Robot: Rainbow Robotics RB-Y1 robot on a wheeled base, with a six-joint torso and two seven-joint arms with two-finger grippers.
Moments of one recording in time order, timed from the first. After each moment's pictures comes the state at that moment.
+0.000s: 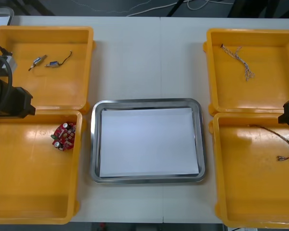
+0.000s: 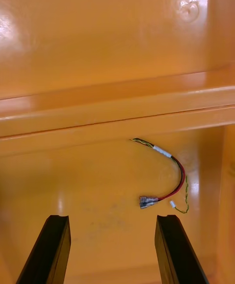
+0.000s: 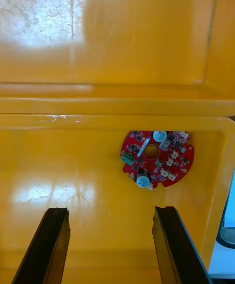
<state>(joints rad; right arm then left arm) -0.25 -0.88 -0.14 -2.02 -0.82 1.77 1.09 -0.34 0.89 0.06 -2.18 0.88 1.85 -0.99</state>
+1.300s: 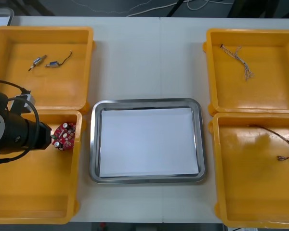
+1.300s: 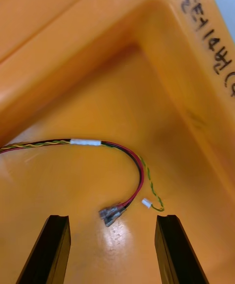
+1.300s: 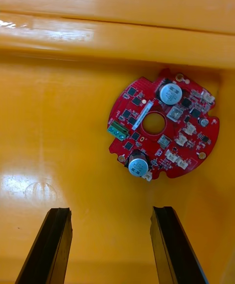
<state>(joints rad) 0.06 -0.88 -0.19 -1.97 -0.77 1.44 0.77 -0.11 0.56 0.06 -2.25 0.52 1.83 -1.14</state>
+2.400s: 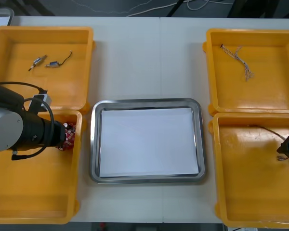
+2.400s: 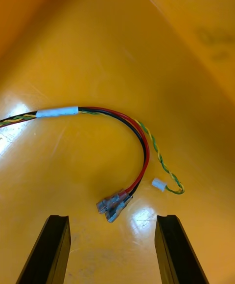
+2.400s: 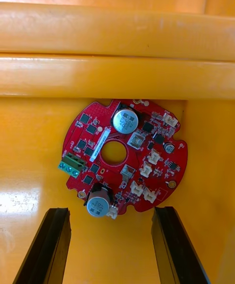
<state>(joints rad) 0.08 -0.73 -0.19 -1.93 -0.70 1.43 0.70 -0.13 0.49 0.02 -2.16 0.48 1.71 -1.21</state>
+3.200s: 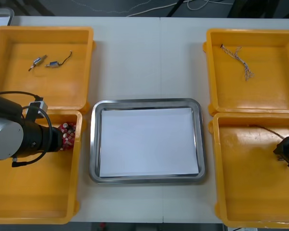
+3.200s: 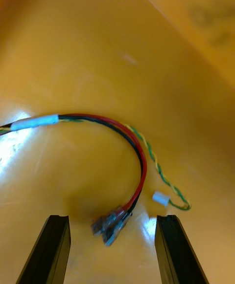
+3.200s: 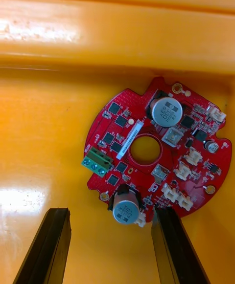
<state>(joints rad) 0.08 -0.66 -0.19 -1.89 -0.63 1.38 0.67 -0.07 0.49 0.02 -2.13 0.45 1.62 -1.21</state>
